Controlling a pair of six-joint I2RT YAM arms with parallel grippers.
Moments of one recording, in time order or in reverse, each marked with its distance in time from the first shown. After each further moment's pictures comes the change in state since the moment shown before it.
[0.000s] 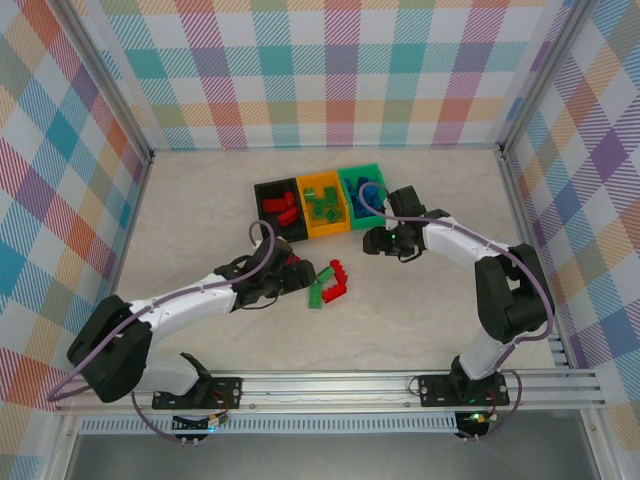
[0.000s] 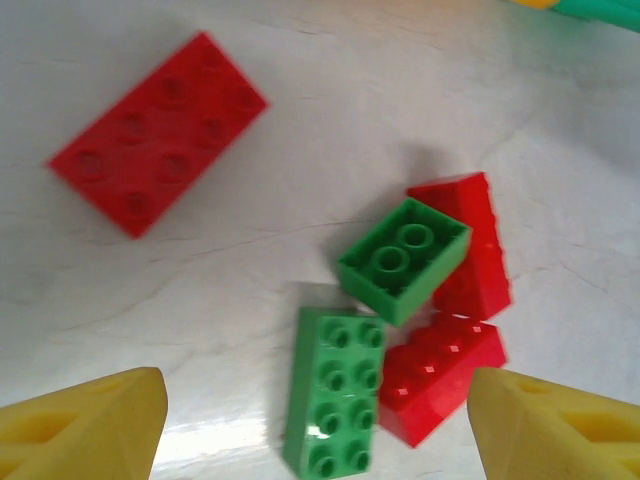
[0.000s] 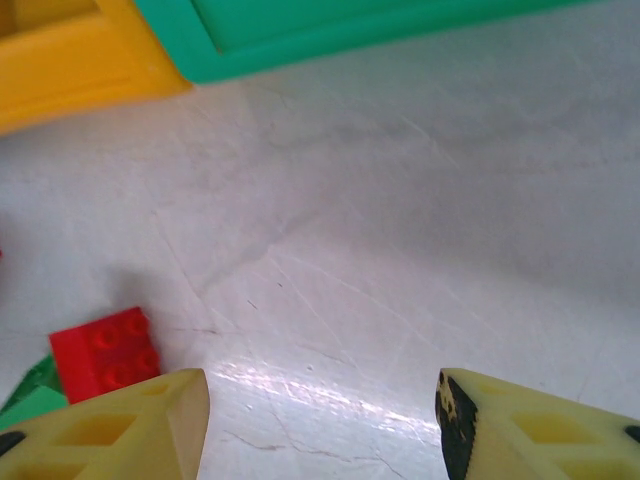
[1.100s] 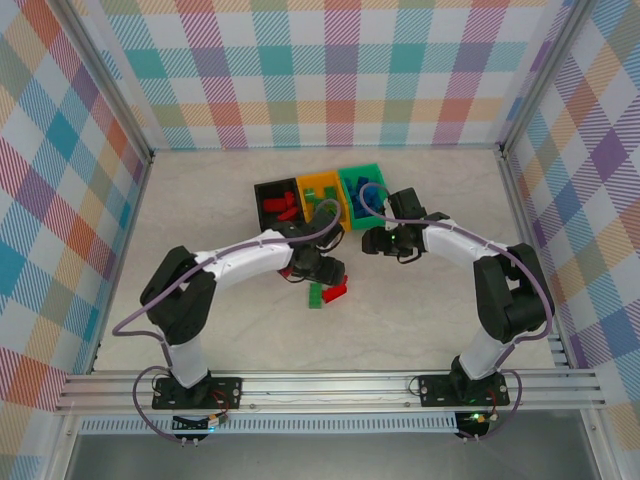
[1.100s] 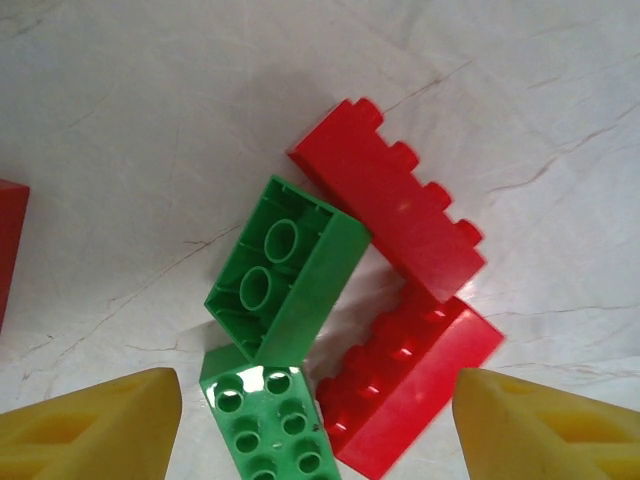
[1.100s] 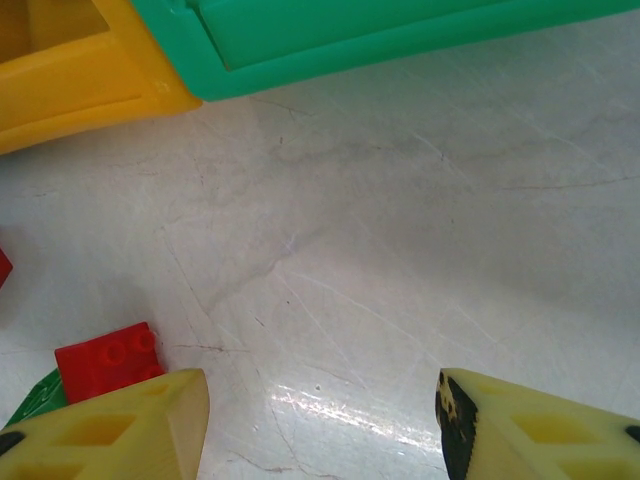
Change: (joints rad) left arm -0.074 0.452 0.567 -0.491 0.016 0.433; right arm 0.000 0.003 -0.021 0.067 -0.015 0.011
